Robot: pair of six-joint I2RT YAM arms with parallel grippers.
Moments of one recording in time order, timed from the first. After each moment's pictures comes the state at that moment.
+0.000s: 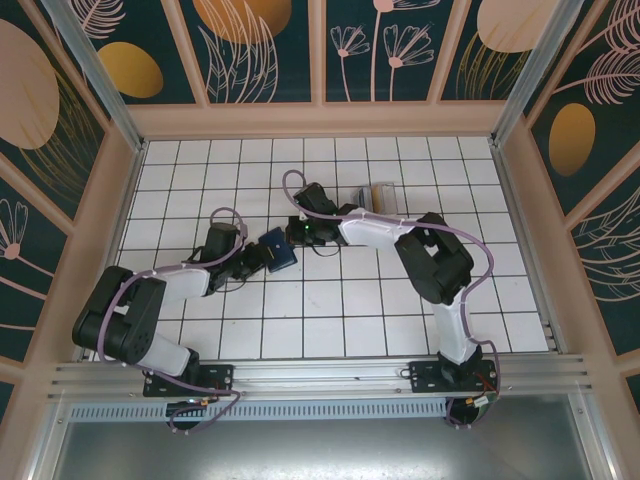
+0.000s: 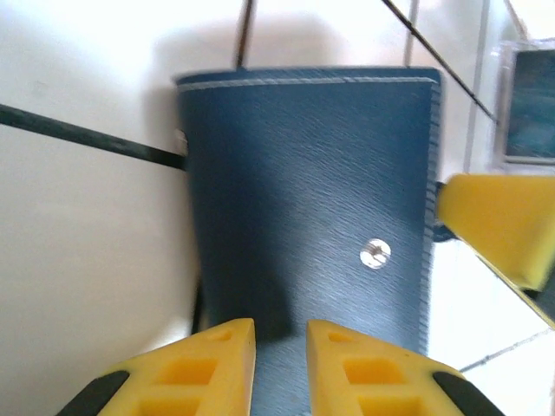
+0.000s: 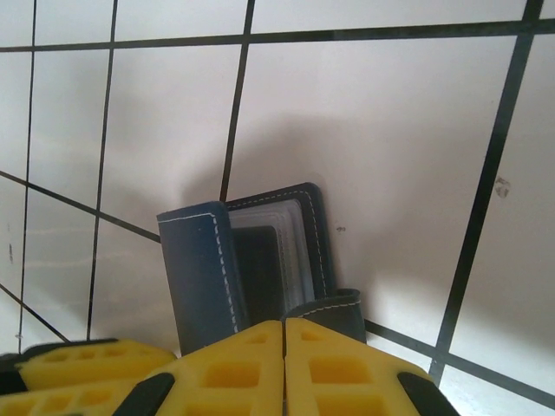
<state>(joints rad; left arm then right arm) -0.33 1.50 0.50 0.18 0.35 -0.84 0.80 2.05 1.41 -0.25 -0.22 0.71</state>
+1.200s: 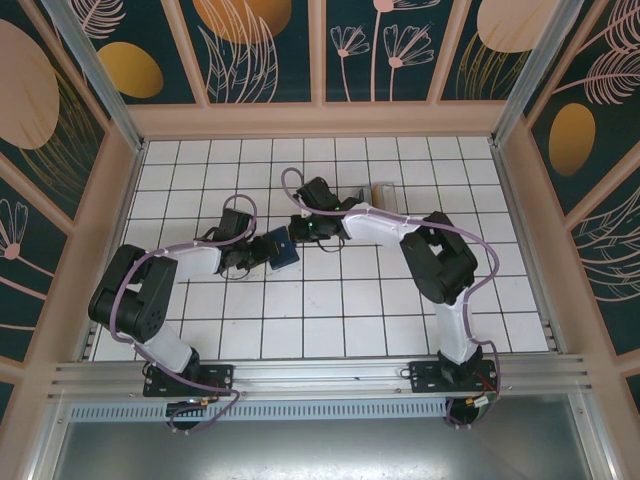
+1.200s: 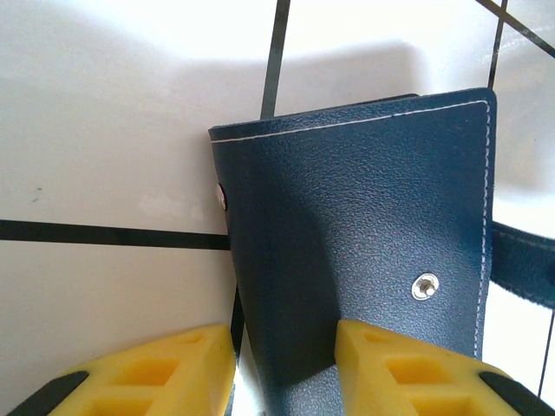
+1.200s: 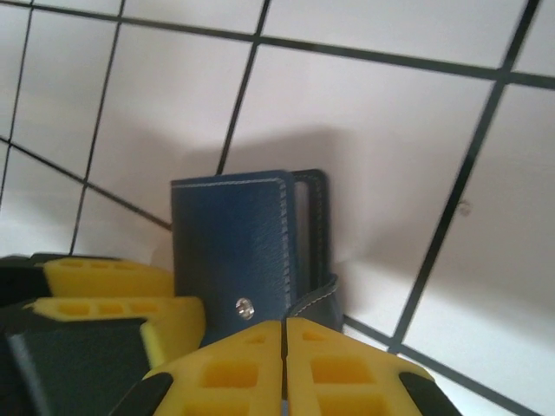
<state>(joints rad) -0.35 1.65 0.71 -0.04 0.26 -0.72 0.77 2.03 1.44 -0.33 -0.25 0.54</state>
